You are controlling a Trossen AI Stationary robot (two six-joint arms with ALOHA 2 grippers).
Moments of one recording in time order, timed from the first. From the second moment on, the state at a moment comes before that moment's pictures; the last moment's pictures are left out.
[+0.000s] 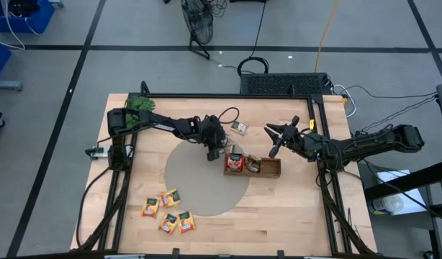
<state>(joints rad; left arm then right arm) 0.29 1.94 1.04 -0.05 0.18 0.12 0.03 0.91 0.29 0.57 0.65 -0.04</state>
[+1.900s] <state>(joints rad) 0.13 1.53 1.03 -0.05 0.88 0.05 0.12 1.52 0.65 0.96 -0.30 -0.74</state>
